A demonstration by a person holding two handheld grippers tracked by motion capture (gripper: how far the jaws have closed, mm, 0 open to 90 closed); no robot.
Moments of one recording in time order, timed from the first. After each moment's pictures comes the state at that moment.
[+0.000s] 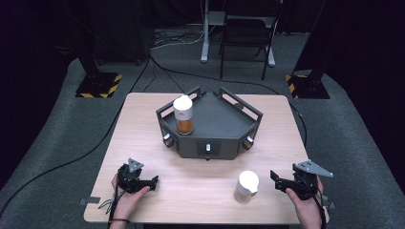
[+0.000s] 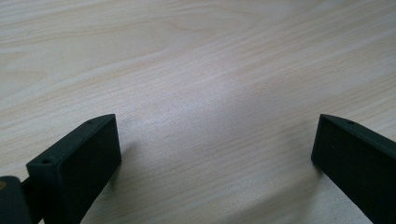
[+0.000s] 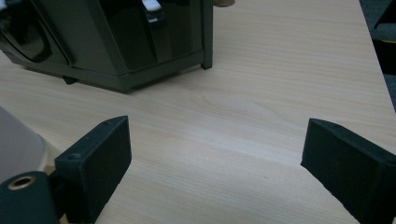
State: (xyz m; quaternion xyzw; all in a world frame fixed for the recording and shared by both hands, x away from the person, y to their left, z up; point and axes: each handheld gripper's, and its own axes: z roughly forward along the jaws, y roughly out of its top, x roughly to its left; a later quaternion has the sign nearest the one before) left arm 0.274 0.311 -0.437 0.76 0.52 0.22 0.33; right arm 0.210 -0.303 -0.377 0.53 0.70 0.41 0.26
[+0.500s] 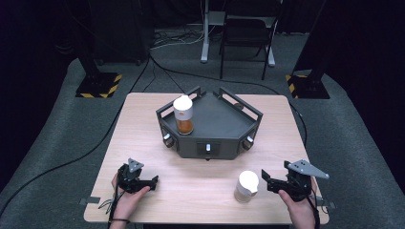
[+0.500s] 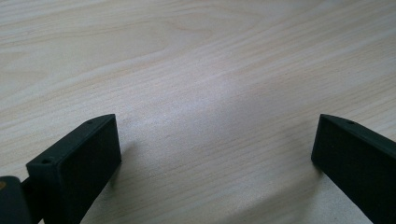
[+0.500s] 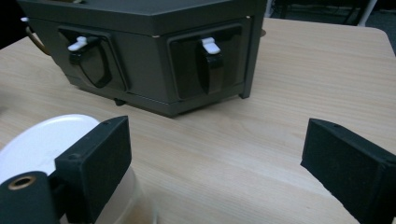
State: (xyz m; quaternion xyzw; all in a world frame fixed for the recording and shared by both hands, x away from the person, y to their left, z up) left arm 0.274 0.311 -0.437 0.76 0.52 0.22 0.33; right arm 0.197 -0.280 -0.360 0.49 0.70 0.45 0.26
